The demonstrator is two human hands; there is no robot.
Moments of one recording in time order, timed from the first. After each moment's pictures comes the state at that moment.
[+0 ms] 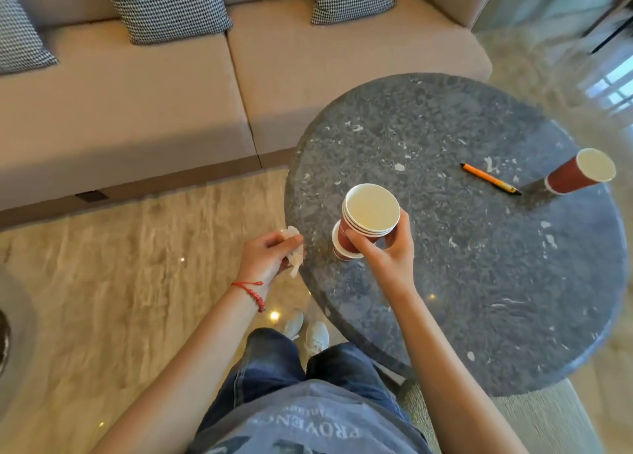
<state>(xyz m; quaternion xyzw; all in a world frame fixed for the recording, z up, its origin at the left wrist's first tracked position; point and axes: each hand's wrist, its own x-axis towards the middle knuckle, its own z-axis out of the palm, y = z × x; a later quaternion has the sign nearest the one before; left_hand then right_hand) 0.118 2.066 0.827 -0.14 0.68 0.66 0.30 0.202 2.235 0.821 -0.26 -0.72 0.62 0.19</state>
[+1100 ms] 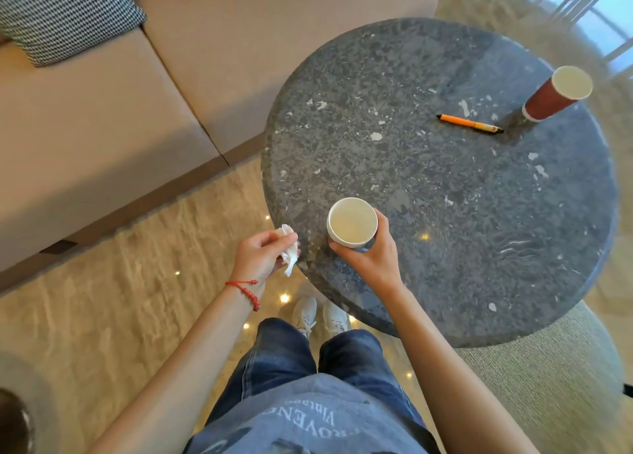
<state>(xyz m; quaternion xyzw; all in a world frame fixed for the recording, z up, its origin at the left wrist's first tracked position) 0.069 2.066 0.804 -0.11 0.68 0.60 0.41 0.198 2.210 0.770 -0.38 -0.74 0.53 0.14</state>
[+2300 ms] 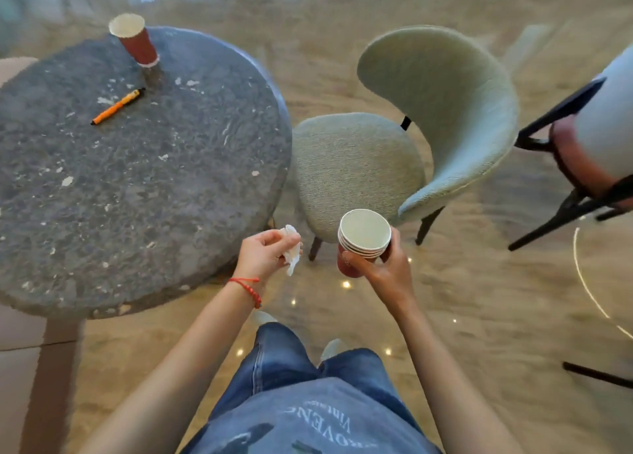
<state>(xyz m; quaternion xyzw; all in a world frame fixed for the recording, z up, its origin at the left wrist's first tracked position) 0.329 2.101 0.818 0.32 0.60 0.30 0.67 0.517 2.022 0.806 -0.68 -0.35 0.42 0.49</state>
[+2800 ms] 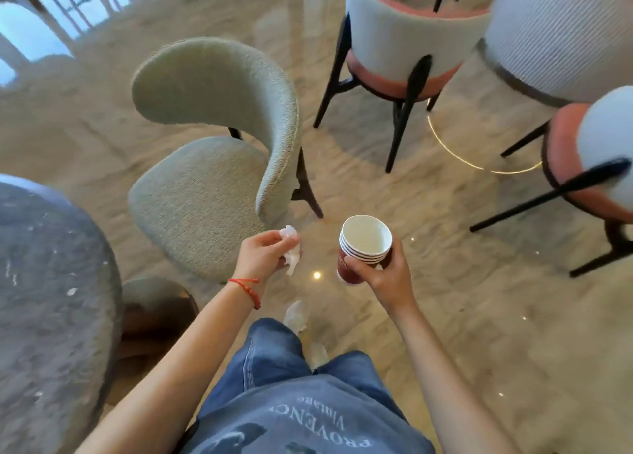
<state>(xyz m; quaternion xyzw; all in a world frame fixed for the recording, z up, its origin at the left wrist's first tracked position) 0.554 2.054 0.832 0.53 0.45 0.06 0.71 0.648 1.871 0.799 -0.75 -0.09 0.23 0.61</state>
